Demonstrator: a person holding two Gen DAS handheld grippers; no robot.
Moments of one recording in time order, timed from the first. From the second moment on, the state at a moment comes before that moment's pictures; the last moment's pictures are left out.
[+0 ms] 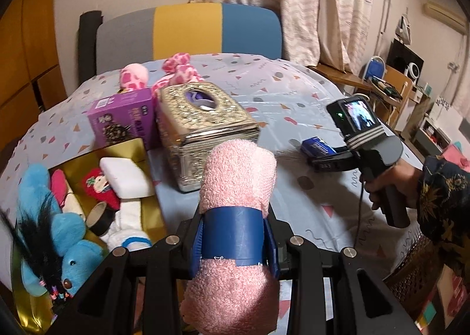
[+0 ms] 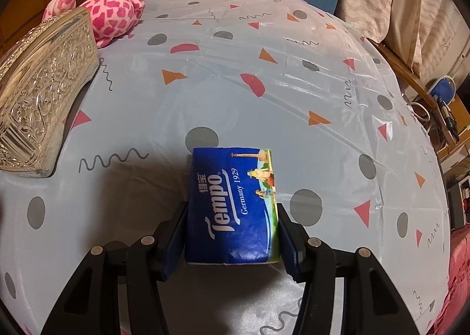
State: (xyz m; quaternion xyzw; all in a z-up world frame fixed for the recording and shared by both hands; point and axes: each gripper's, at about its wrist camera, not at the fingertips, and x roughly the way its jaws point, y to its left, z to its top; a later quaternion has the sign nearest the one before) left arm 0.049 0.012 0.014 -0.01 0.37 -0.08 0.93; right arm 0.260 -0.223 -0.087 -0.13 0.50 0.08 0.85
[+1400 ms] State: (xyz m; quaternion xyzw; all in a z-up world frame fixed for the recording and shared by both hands) left arm 0.111 0.189 -0.018 -0.28 0.41 0.03 0.87; right arm 0.258 -0.215 -0.087 -0.15 0.50 0.08 0.85
